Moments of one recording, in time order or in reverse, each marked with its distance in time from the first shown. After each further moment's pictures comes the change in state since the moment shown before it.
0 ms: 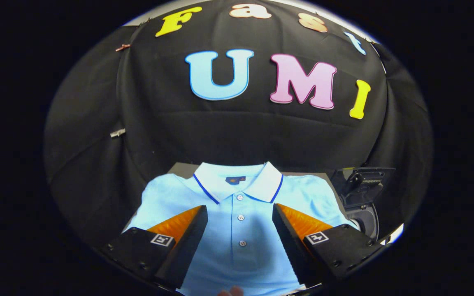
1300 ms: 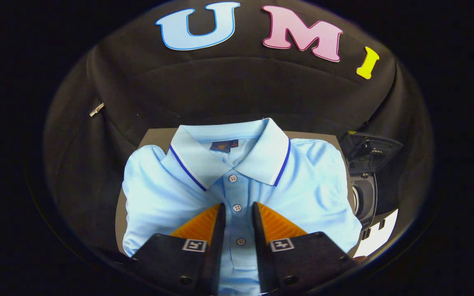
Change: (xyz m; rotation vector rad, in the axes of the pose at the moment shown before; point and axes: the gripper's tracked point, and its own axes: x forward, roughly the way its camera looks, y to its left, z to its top) arm 0.028 -0.006 -0.038 0.062 0.435 -0.040
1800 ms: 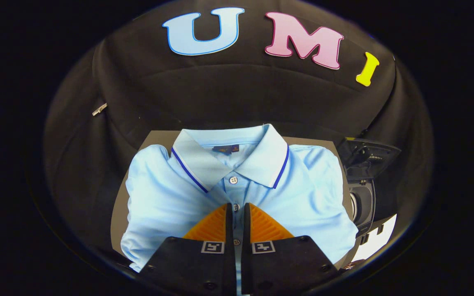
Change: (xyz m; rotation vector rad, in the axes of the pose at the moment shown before) arm 0.000 -0.002 0.004 -0.026 -0.072 -0.006
